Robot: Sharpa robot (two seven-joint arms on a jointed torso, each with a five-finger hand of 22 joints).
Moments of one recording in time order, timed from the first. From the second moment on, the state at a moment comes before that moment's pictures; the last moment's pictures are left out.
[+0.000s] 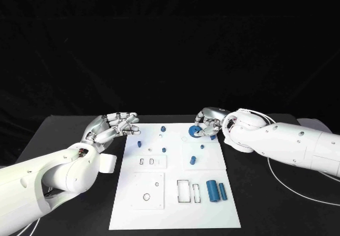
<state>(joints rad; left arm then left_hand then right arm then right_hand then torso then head) 1.18 -0.92 -0.01 1.65 -0.03 -0.37 0.47 1.49 -0.13 0.24 0.28 0.18 0.83 0.21 0.26 0.17 1.06 0.16 0.09 0.07 1.08 0.10 0.38 0.36 0.17 1.06 0.19 0.37 0.13 1.32 -0.75 -0.10 1.30 -1.39 -0.24 -0.18 1.26 -0.20 0.30 0.14 0.21 0.81 0.16 0.30 0.48 1.46 0.07 1.48 1.31 1.47 -0.01 1.55 1.31 0.06 1.45 0.11 1.42 1.31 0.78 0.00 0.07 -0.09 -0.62</state>
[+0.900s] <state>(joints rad) 1.18 -0.93 -0.01 1.65 -0.03 -0.37 0.47 1.49 -0.13 0.24 0.28 0.18 0.83 0.21 0.26 0.17 1.06 0.16 0.09 0.07 1.08 0.10 0.38 0.37 0.17 1.06 0.19 0.37 0.13 1.31 -0.75 -0.11 1.35 -1.53 -0.32 -0.17 1.32 -0.19 0.48 0.08 0.23 0.88 0.17 0.33 0.47 1.47 0.06 1.54 1.31 1.47 -0.01 1.57 1.31 0.05 1.46 0.10 1.46 1.31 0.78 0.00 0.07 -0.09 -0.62</state>
